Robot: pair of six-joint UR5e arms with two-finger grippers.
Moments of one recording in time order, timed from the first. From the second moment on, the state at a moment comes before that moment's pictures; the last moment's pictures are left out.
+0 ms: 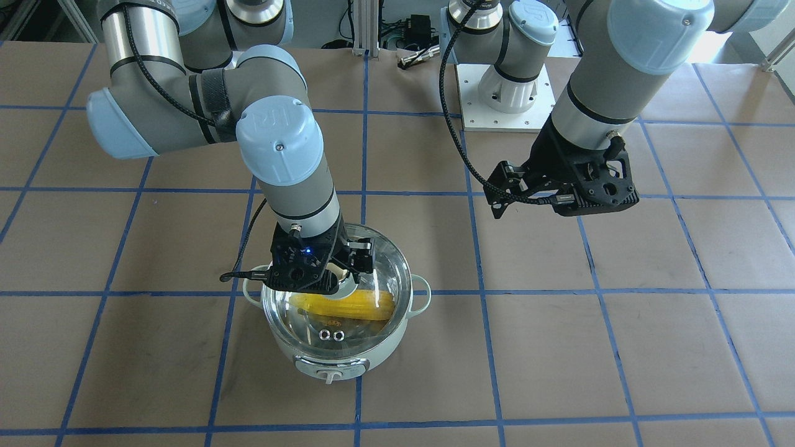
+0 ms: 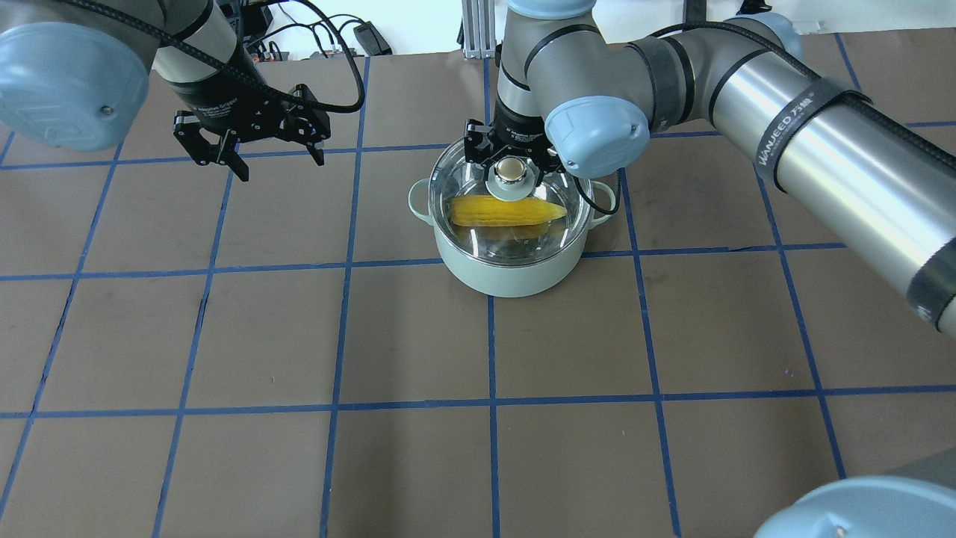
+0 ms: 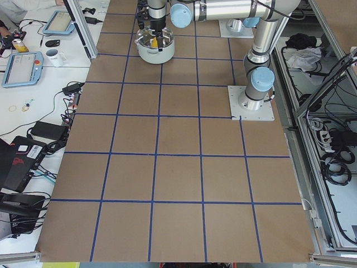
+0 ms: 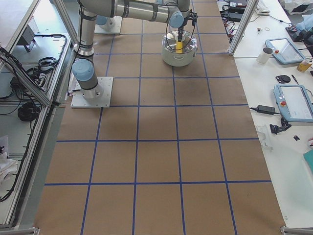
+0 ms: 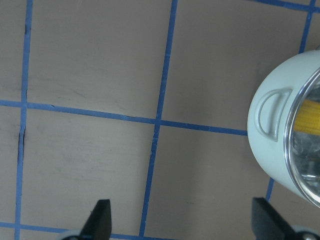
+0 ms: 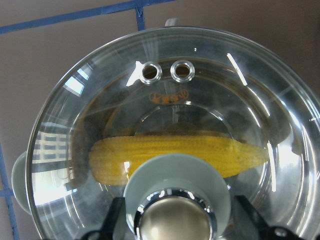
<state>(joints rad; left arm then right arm) -1.56 -1.68 -1.54 -1.48 1.52 -0.15 1.85 -1.17 1.48 -1.97 -1.48 0.40</state>
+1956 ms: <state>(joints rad) -1.57 -1.69 -1.54 -1.48 1.49 -0.15 1.83 -1.17 1.48 -1.98 -1.50 0.39</state>
